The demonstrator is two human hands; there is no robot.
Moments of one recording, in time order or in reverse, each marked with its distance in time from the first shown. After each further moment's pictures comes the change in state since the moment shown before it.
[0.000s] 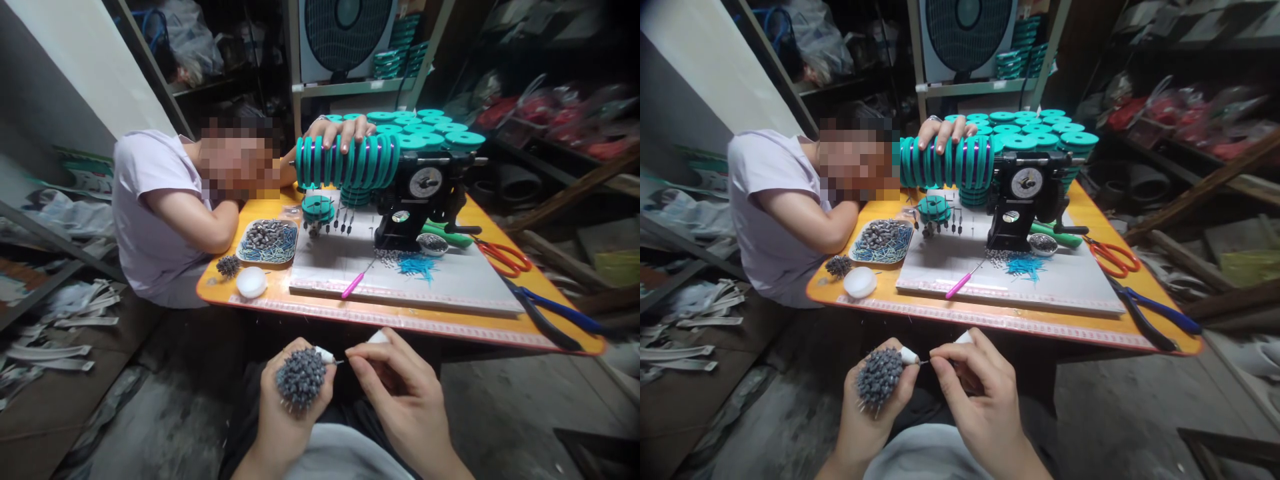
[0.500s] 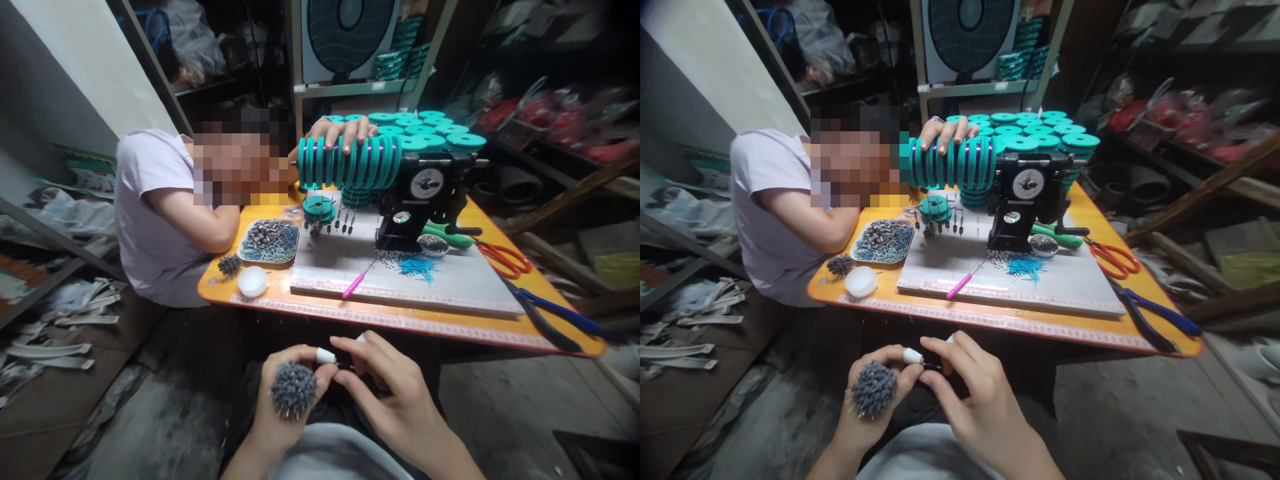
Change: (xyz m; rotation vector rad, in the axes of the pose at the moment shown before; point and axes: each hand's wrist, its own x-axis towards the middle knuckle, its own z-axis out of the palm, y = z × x) left_hand 0.006 -0.009 -0.008 0.004 -0.096 -0.120; right_hand 0.003 0.008 -0.007 -0.081 -0.329 -0.098
